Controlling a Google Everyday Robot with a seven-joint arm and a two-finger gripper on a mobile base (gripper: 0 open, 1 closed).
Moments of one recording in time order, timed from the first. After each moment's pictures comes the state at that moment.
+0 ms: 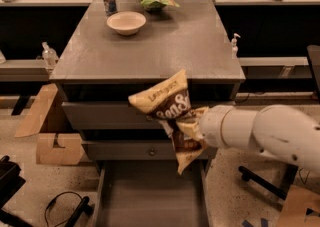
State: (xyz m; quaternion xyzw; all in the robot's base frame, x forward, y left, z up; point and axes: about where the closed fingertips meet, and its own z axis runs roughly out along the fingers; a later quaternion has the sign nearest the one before) arm 0.510 -0.081 0.775 -0.38 0.79 0.14 0.45
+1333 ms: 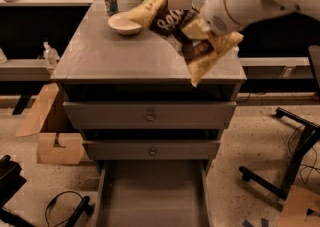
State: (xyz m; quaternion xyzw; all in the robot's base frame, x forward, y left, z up) arm 0.623 -0.089 0.986 -0.47 0.76 0.00 0.44
